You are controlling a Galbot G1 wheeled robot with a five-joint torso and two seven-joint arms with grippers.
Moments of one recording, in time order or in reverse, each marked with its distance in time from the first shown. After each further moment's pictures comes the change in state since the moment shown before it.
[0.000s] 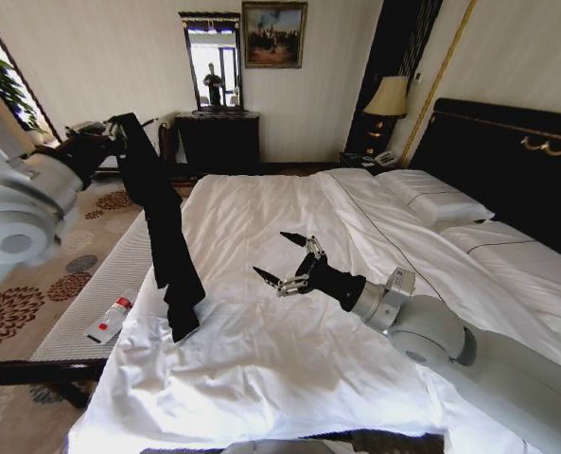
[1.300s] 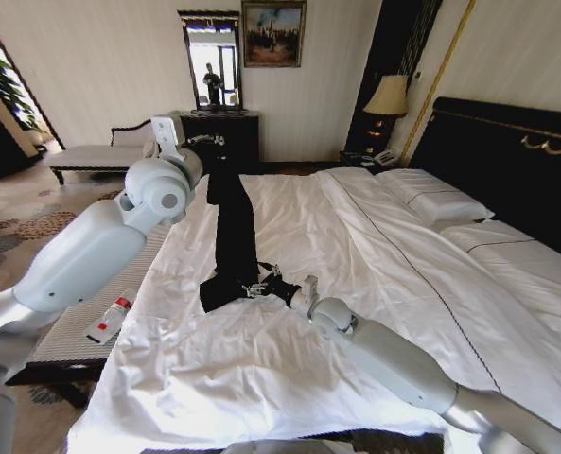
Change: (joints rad) left arm -0.354 -0.370 0.459 0.188 0.020 0.097 -0.189; right arm 0.173 0.477 -0.376 -0.623 -0.113 0.020 0.016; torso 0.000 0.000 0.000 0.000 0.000
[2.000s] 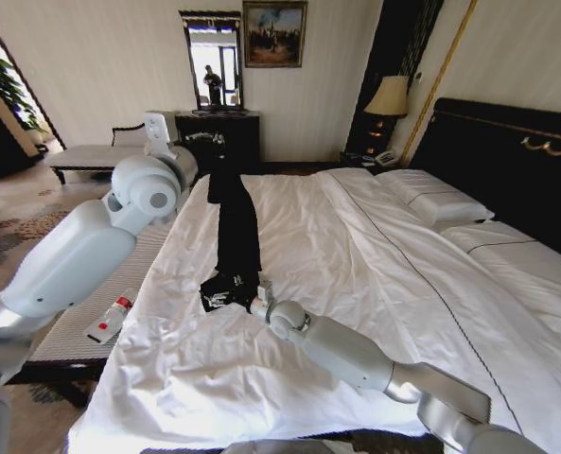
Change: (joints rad) left arm 0.005 0.028 -0.052 -0.037 -0.007 0.022 0.081; right arm 0.128 0.172 -0.152 -0.250 0.035 0.021 0.019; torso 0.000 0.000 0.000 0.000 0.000
